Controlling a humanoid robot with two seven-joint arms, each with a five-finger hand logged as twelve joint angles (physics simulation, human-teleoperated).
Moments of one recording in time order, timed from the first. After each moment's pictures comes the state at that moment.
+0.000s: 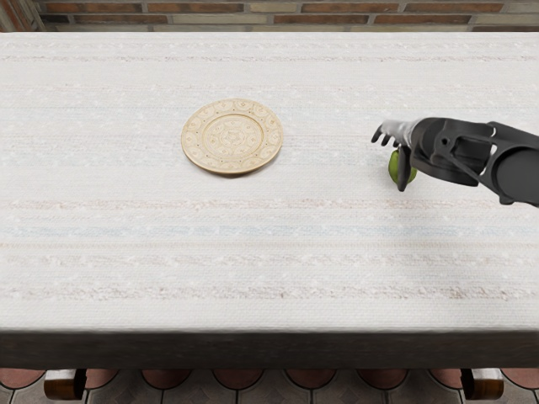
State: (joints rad) left arm -0.08 0.00 -0.06 -0.12 -0.03 0.01 0.11; right arm 1.20 -0.37 0.14 0.98 -1.11 0.16 -0.61
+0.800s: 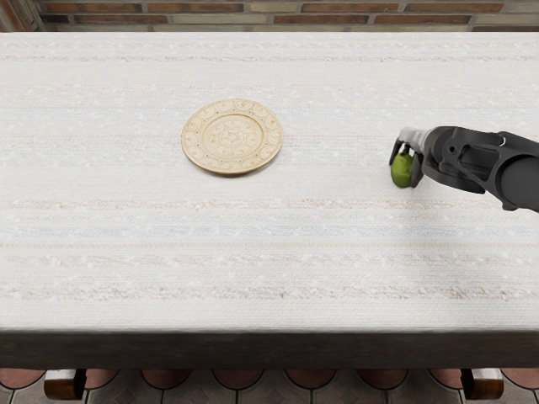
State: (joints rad) left arm -0.08 0.00 -0.06 -0.12 -0.03 0.01 0.11; right arm 1.17 -0.37 0.12 0.91 -1.11 0.14 -0.61
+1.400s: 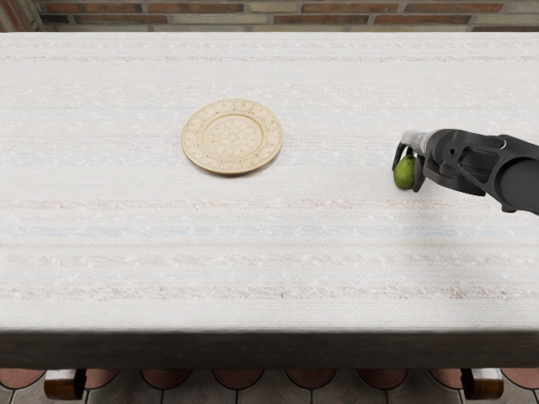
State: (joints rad) left arm -0.08 0.00 -0.06 -0.12 -0.03 0.01 0.11; right arm 1.16 -0.37 0.12 0.89 -1.11 0.14 -0.61
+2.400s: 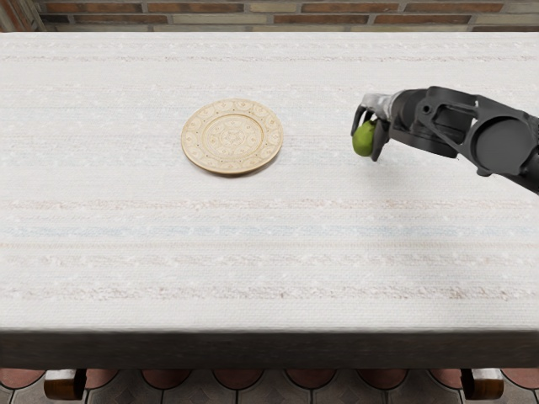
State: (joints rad) left arm -0.08 0.00 -0.06 -0.12 -0.03 0.01 0.11; right arm 1.29 -0.27 0.18 0.89 -1.05 0.18 -0.61
